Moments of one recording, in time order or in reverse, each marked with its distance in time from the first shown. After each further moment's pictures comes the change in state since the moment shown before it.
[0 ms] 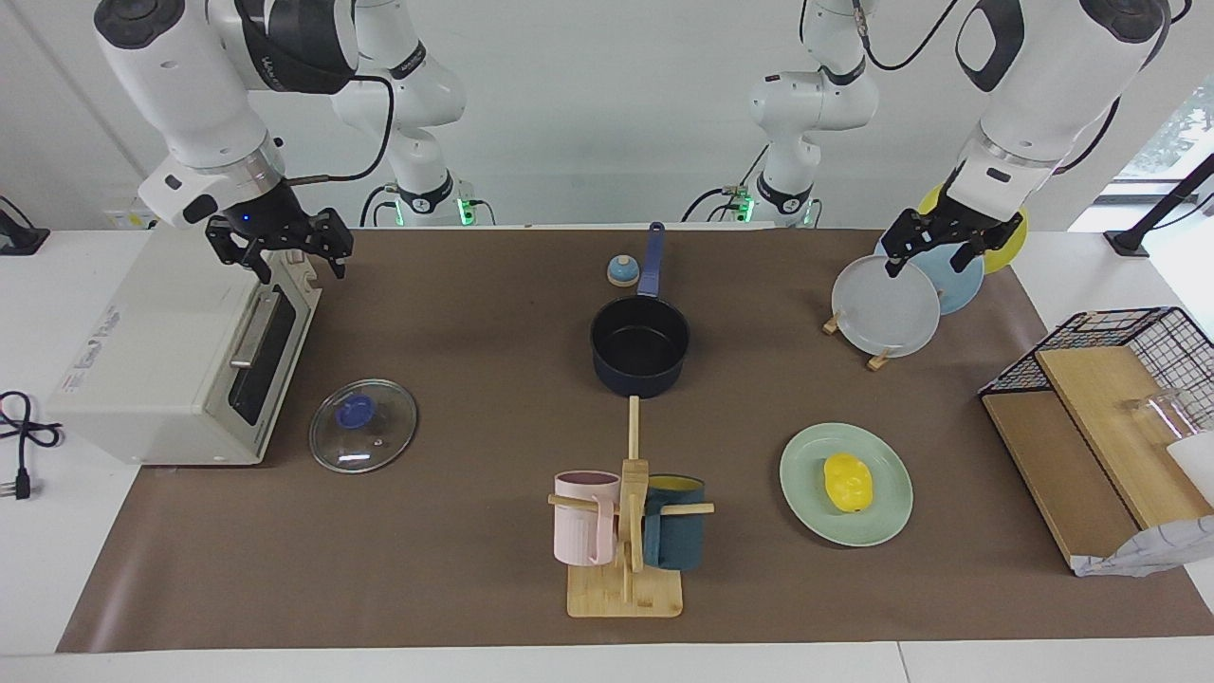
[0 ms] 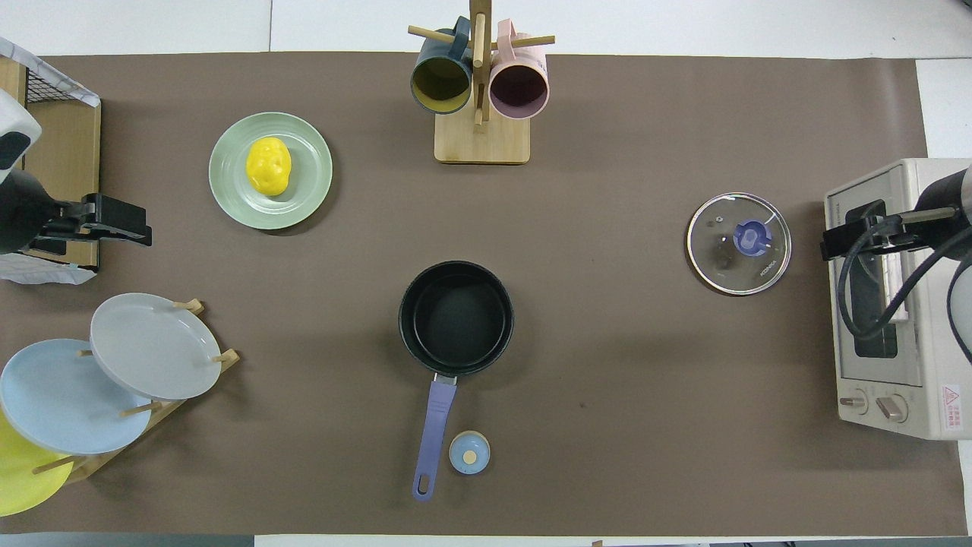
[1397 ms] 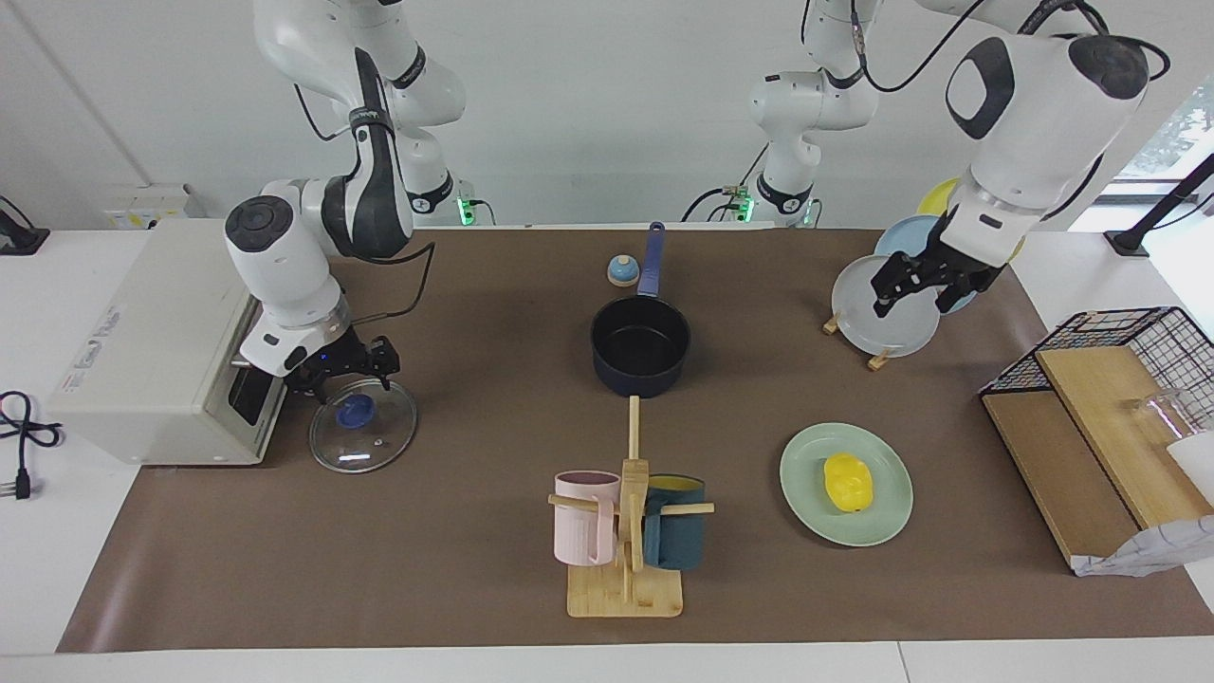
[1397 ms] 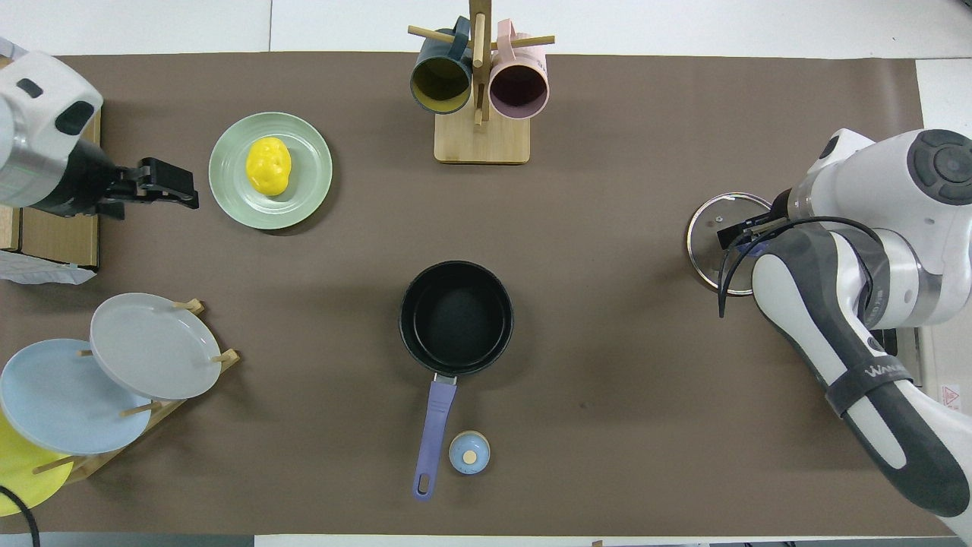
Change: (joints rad) left arm -0.001 0.160 -0.007 0.011 -0.064 0.180 -0.026; right arm 0.012 0.223 0.005 -0.286 0.001 0.589 -0.156
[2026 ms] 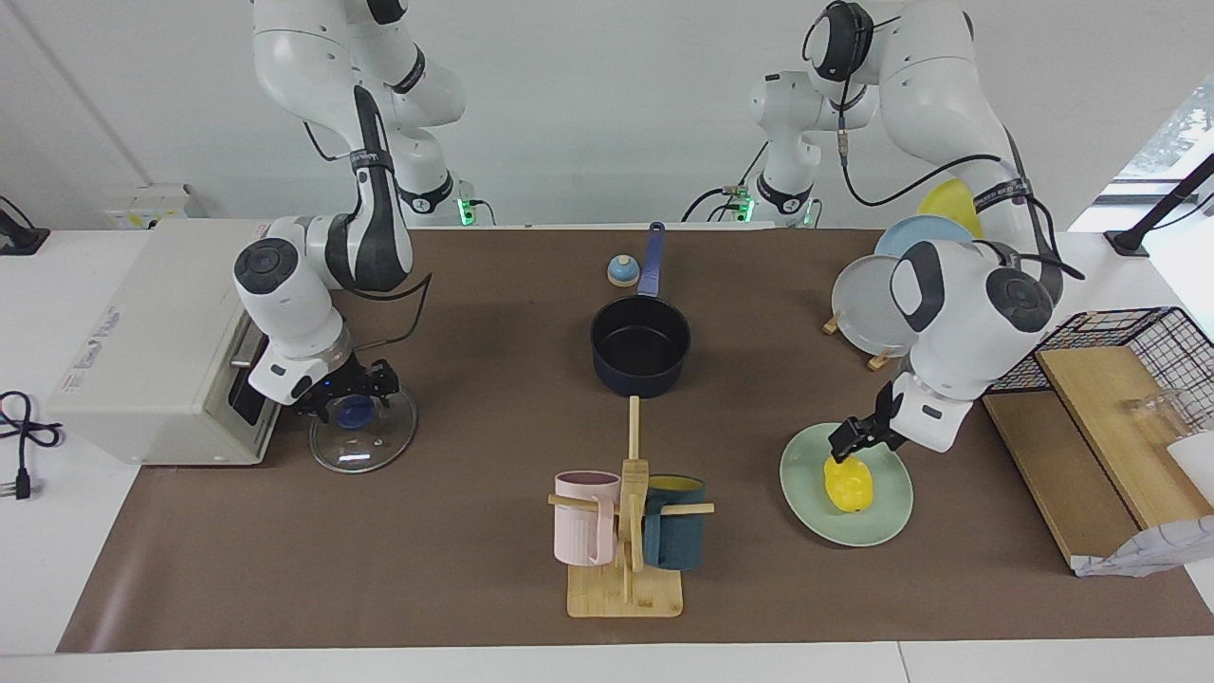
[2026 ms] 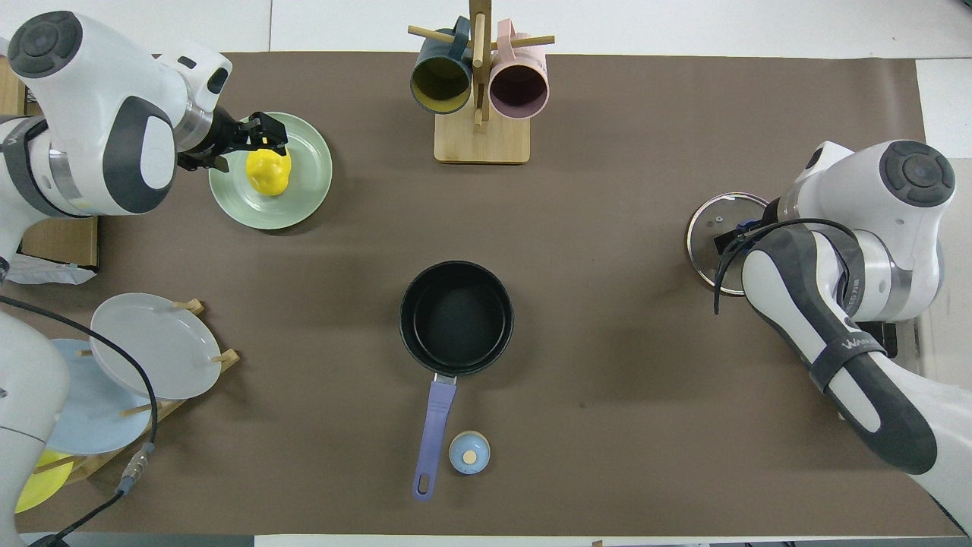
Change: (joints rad) left arm -0.043 0.395 -0.006 0.169 -0.005 0.290 -0.135; right arm -0.022 0.079 -0.007 -0.014 0.000 0.056 -0.027
